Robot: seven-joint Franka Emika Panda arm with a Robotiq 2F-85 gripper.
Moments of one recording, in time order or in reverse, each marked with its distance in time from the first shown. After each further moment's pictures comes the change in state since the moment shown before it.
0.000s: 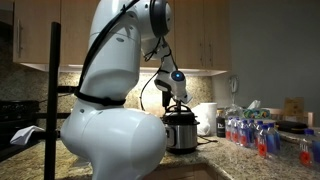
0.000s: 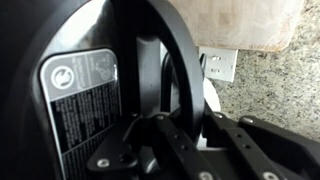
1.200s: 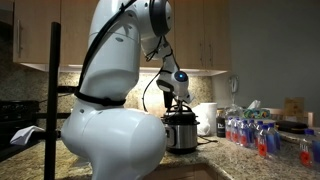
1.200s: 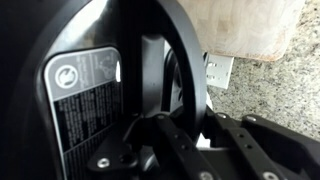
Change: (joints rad) arm -0.011 -0.005 -0.018 -0.008 -0.018 -0.059 -0.071
